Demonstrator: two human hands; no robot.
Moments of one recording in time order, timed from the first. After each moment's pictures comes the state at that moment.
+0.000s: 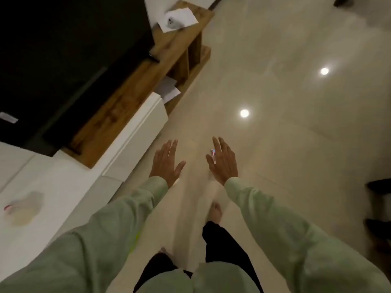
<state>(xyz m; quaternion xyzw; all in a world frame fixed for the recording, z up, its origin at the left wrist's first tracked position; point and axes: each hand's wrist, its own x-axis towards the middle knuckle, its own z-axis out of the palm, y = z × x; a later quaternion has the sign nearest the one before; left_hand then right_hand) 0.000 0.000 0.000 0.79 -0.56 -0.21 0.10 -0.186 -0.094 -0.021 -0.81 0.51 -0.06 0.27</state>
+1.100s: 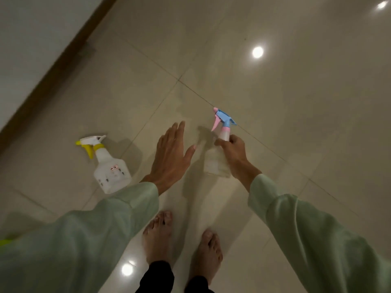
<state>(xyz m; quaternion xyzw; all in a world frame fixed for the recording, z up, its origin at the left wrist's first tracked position) -0.003 -0.183 -0.650 0.80 -0.45 -0.36 0.15 -0.157 -0.291 -0.692 -0.40 0.71 -0.05 0.58</state>
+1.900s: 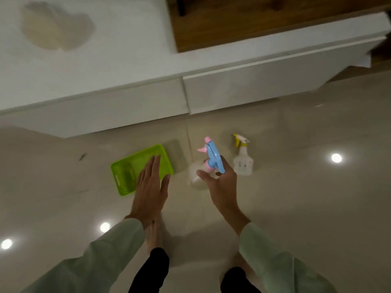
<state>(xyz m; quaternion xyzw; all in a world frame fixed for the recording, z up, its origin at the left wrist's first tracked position) 0.103 0.272 -0.410 0.95 -0.07 -0.19 0.23 0.057 0.083 -0.421 -0.72 0.32 0.00 0.61</state>
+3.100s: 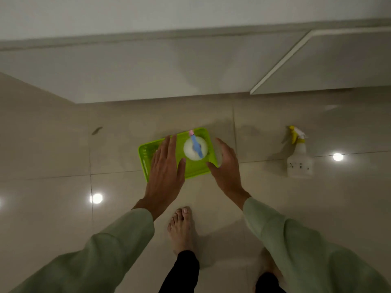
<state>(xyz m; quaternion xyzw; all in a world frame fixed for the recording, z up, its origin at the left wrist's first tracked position) 0.179 0.413 -0.525 0.94 -0.05 -0.21 0.27 0.142 0.233 -0.605 -0.86 0.18 0.08 0.47</state>
